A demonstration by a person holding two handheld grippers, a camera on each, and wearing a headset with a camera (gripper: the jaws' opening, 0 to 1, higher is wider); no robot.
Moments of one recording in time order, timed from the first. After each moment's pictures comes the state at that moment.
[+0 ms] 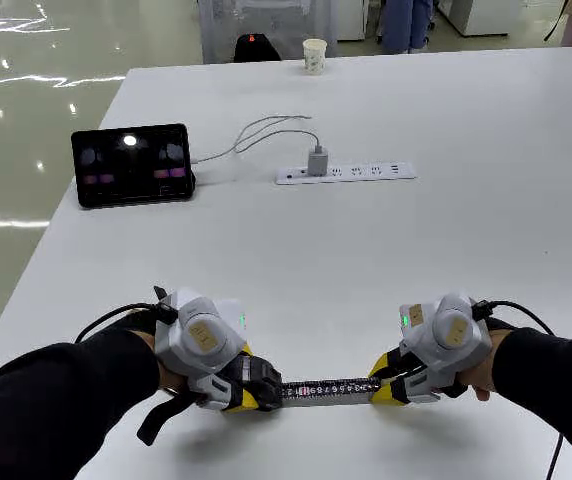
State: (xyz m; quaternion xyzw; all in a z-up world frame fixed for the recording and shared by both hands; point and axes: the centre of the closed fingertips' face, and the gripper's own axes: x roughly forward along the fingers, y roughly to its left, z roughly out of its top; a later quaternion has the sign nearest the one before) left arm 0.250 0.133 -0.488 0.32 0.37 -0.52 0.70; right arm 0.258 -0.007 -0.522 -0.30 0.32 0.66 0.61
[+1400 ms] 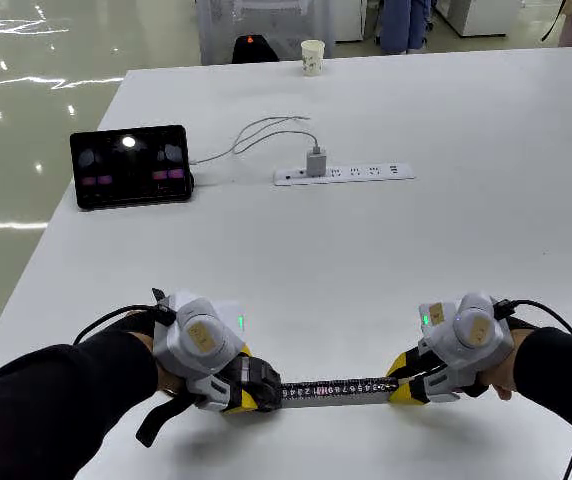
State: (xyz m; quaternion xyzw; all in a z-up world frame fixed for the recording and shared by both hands) left arm 0.251 0.133 -0.489 0.32 0.36 -0.52 0.70; right arm 0.263 -0.034 -0.522 -0.30 0.33 0.65 0.62
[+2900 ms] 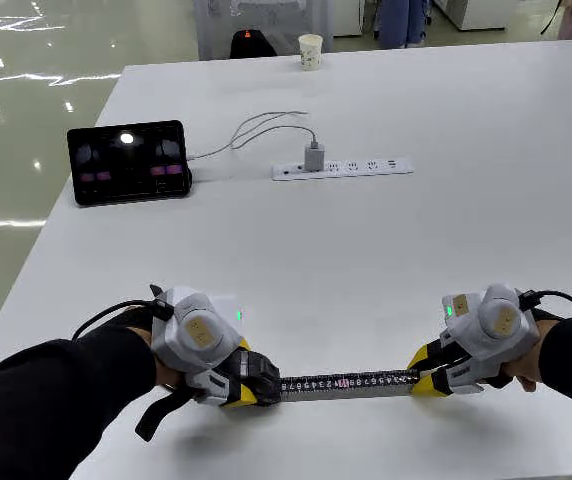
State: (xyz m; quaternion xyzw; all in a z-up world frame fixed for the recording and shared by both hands) left arm 0.249 0.133 -0.489 0.32 0.36 -0.52 0.70; right arm 0.264 -0.064 -0.522 -0.30 0.34 0.64 0.62
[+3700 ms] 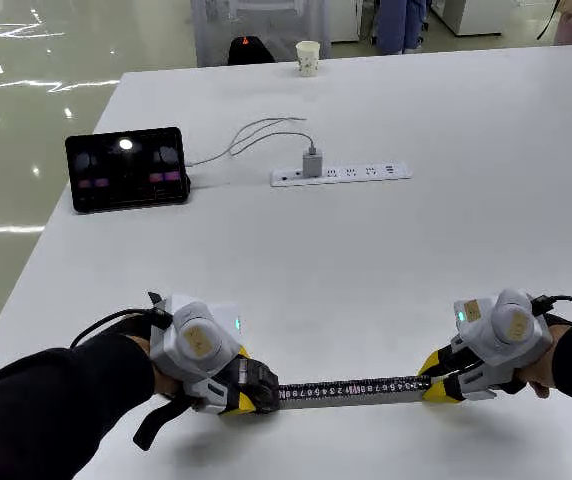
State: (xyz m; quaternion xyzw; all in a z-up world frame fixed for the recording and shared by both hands) left arm 0.249 0.133 -0.489 0.32 0.36 -0.52 0.70; right arm 0.267 -0.078 -0.522 -0.30 0.34 0.64 0.62
